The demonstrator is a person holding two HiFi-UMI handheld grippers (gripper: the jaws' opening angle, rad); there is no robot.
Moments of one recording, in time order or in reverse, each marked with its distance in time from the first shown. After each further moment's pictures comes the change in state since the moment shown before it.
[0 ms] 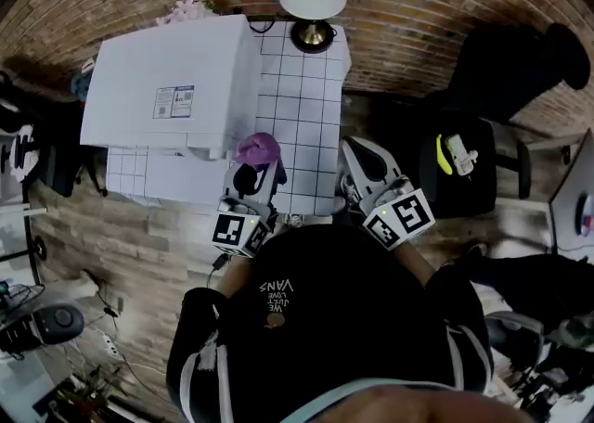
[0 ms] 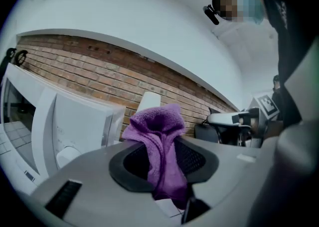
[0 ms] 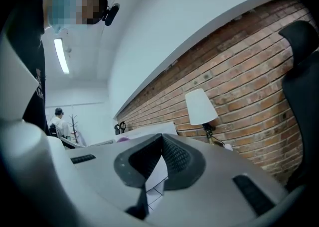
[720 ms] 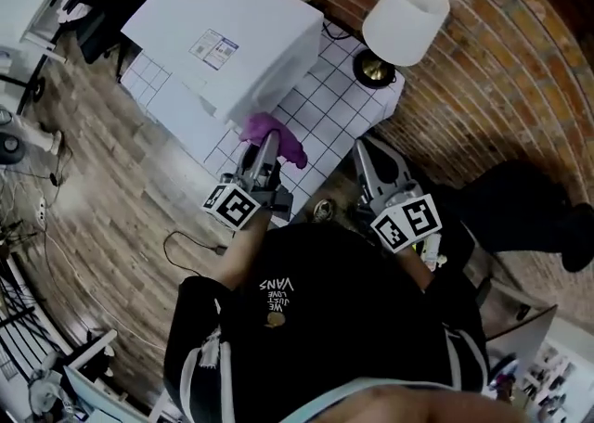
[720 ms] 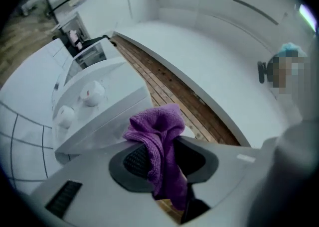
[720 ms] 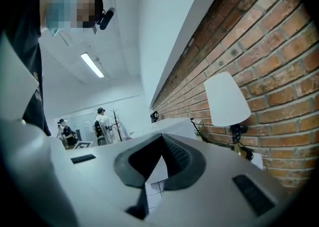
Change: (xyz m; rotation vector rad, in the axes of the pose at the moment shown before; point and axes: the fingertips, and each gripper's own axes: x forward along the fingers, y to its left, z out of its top) left arm 0.019 0.024 -0.001 -0.666 -0.538 0.416; right arm 0.061 -0.056 0.019 -0.029 0.168 0.491
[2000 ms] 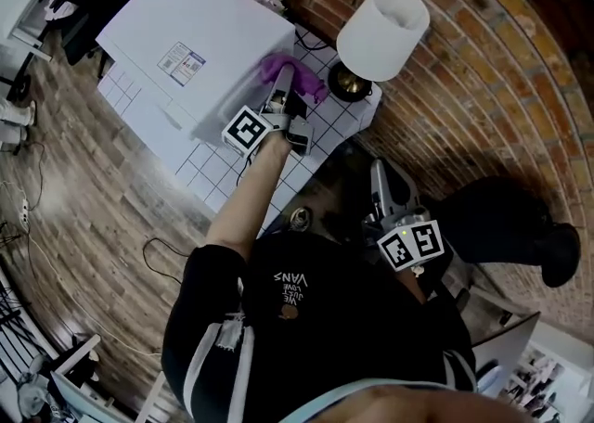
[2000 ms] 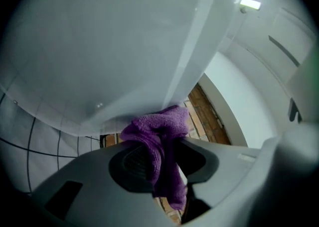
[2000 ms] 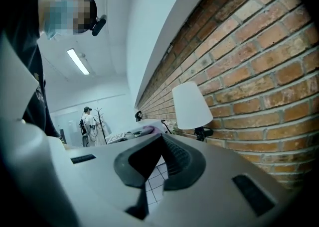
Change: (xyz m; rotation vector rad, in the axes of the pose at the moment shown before) left arm 0.193 0.033 -0.019 -0.398 -0.156 -0.083; right arm -0.052 -0.090 0.011 0.013 0.014 -0.173
